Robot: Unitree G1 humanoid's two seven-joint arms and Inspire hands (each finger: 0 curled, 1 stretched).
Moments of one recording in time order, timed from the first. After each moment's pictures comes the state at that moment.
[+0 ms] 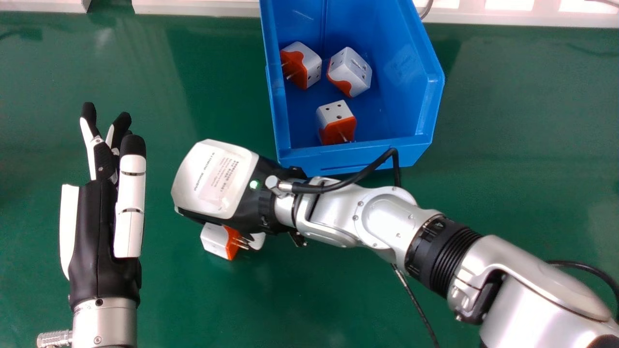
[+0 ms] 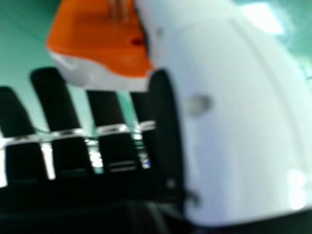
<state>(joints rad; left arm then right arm) 0.31 0.04 0.14 -0.26 0.04 -0.23 0.04 -0.98 -0.03 0.97 0.87 -1.14 -0.32 -0.10</state>
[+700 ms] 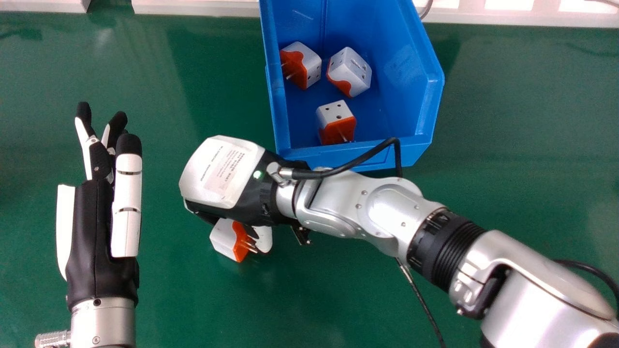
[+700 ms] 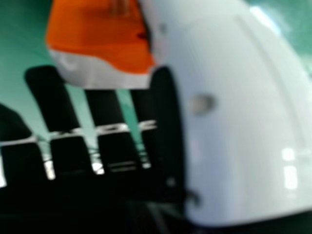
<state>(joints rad) 0.31 0.04 0.15 -0.25 0.04 -0.23 0.05 -0.95 -0.06 0.90 0.77 -1.04 -0.33 0.06</state>
